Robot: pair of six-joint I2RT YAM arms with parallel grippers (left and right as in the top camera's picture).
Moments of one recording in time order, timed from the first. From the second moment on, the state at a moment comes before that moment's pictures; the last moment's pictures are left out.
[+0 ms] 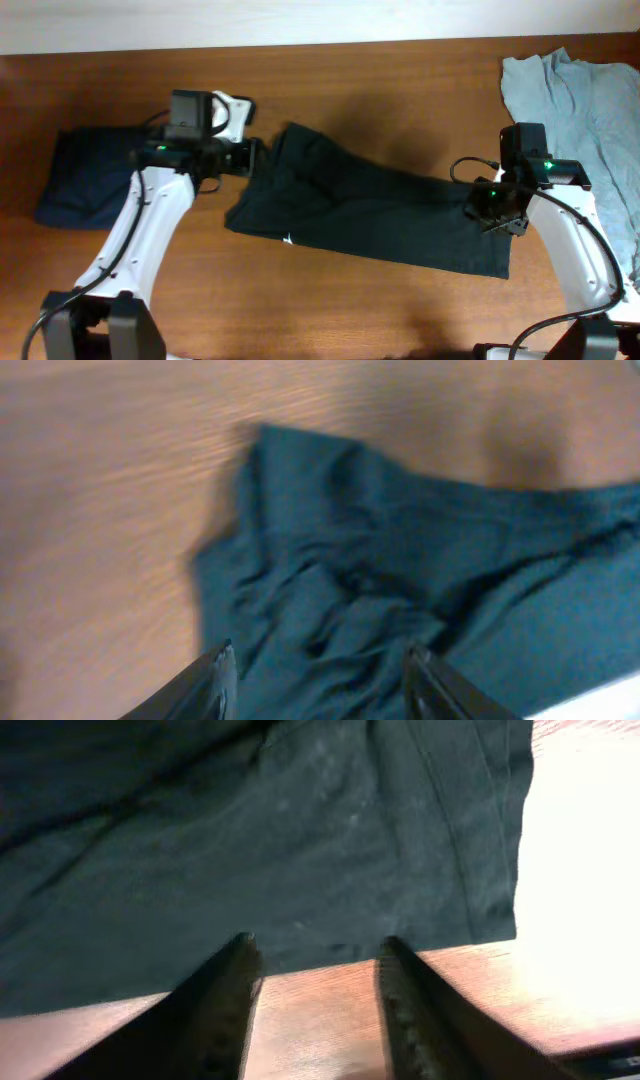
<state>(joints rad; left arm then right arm) -0.17 1.64 1.27 -0.61 0.36 0.06 -0.11 1.46 1.08 -1.03 -0.03 0.40</state>
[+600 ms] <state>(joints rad) -0.34 2.15 1.65 -0.66 0.28 0.19 -0.42 1.49 1.09 -0.83 -0.26 0.30</state>
